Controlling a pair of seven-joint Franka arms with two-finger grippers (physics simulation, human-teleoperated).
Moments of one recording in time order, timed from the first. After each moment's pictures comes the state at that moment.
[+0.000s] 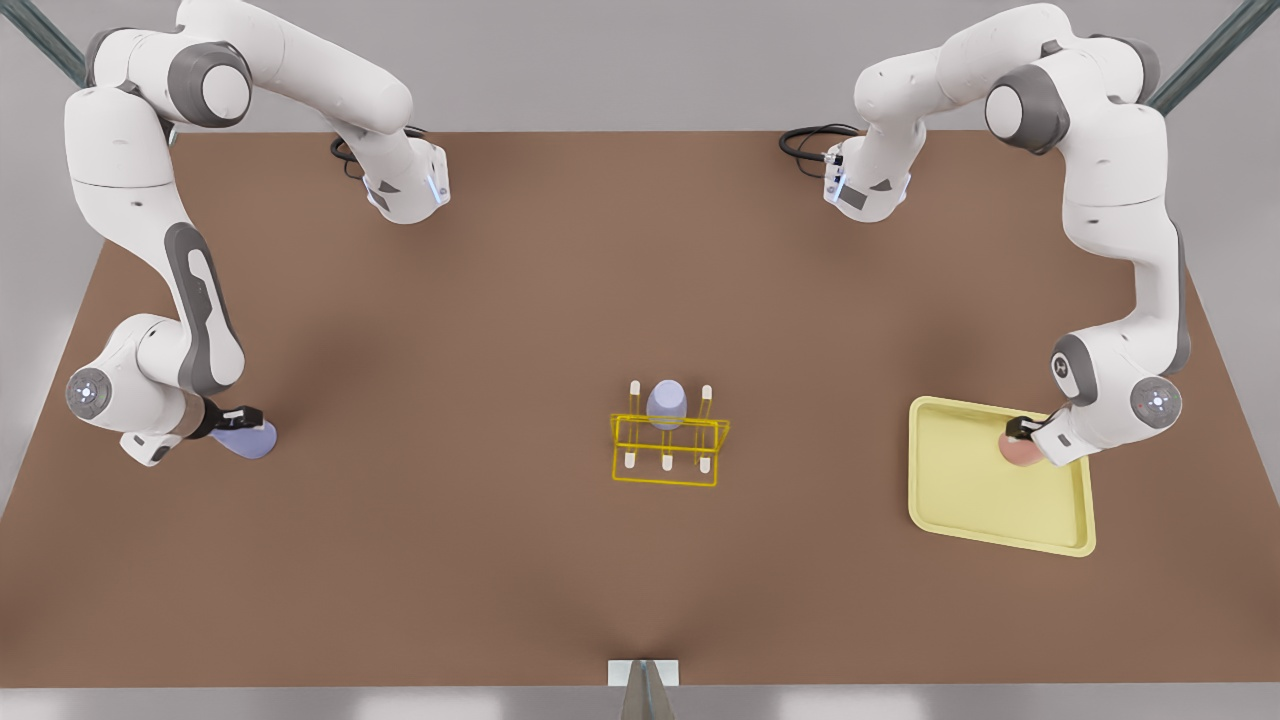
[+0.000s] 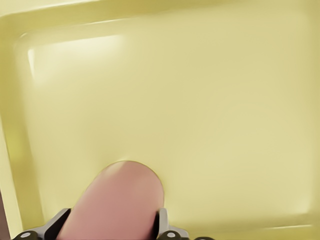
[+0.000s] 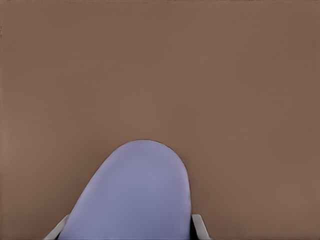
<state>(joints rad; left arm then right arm) 0.26 0.60 0.06 -1.81 0.10 2.35 0.52 -0.56 0.58 0.20 -1.85 -0.17 2.27 -0.43</state>
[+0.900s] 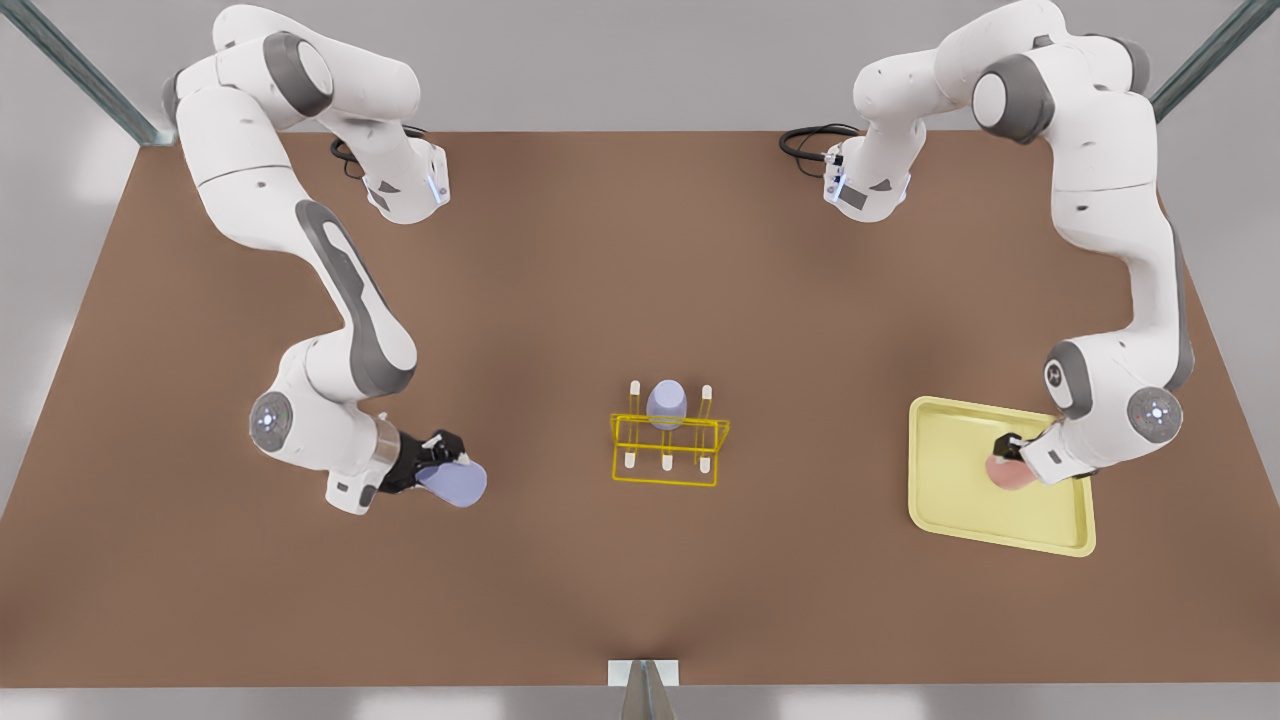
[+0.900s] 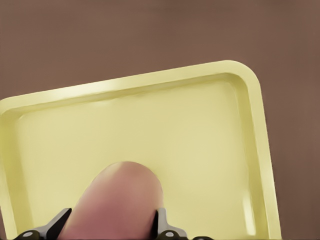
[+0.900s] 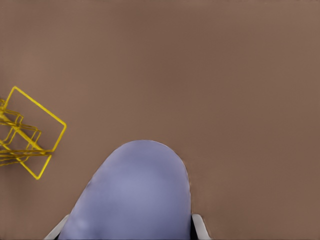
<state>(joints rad) 0.21 0.57 -0.02 -1.67 0.07 2.22 0.49 -0.11 0.59 0.40 -1.58 0.21 2.19 -0.33</state>
